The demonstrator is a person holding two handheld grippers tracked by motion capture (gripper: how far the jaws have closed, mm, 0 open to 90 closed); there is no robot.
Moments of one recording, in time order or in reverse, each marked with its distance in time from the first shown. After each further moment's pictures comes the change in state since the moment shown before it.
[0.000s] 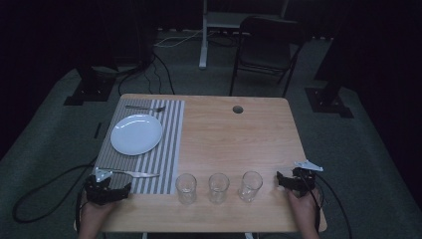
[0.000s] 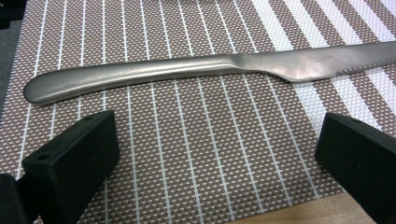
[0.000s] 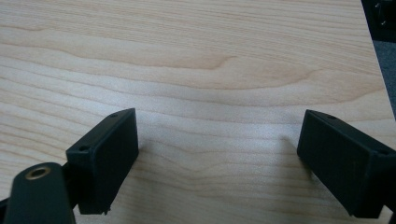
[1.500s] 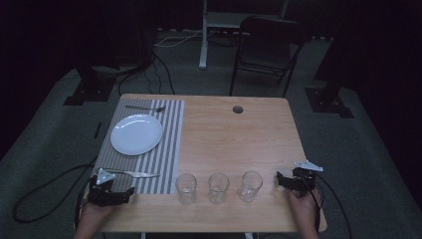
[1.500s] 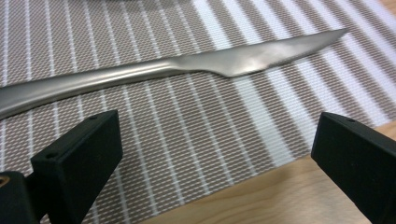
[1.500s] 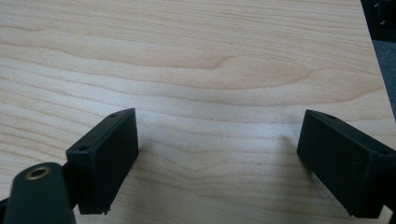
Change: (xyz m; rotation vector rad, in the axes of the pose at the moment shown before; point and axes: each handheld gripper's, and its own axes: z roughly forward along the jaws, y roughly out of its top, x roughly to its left) left arm -0.010 0.003 -0.013 0.001 -0.140 0.075; right arm 0.000 0.000 0.000 -0.001 -0.002 0.002
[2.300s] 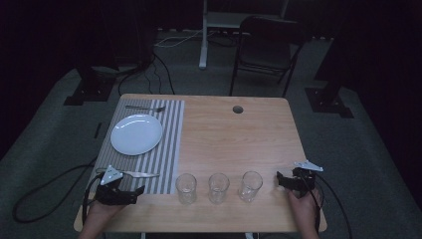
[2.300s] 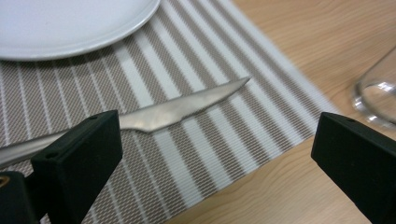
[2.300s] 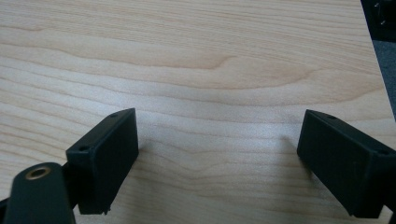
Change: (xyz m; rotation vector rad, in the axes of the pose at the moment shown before) left arm -0.030 0.025 -0.016 -0.092 -0.135 0.076; right arm 0.000 0.000 0.000 0.000 0.000 0.000
